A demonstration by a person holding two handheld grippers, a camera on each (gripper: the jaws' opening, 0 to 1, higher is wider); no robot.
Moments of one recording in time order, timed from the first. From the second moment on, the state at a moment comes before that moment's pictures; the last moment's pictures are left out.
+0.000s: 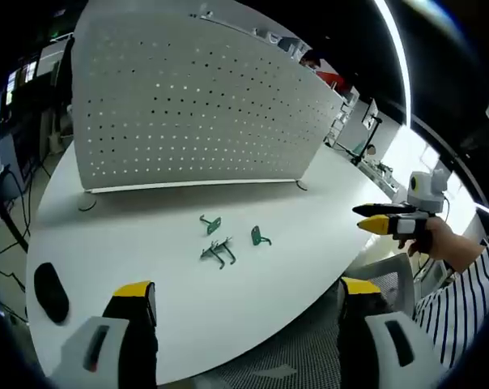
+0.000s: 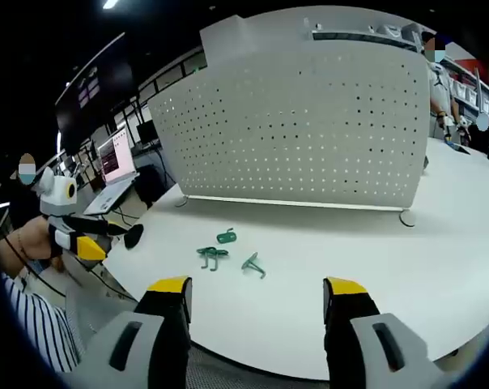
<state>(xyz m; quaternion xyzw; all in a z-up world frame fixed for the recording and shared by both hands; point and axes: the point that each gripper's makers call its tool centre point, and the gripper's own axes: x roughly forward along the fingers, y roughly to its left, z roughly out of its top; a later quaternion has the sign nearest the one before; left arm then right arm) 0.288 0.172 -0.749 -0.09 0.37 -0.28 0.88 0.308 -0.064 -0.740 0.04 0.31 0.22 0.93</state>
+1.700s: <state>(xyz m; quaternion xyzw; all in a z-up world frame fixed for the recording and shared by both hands) 0.288 0.169 -0.757 -0.09 0.38 -0.28 0.88 0.316 -0.068 -0.742 0.06 0.31 0.20 0.93</state>
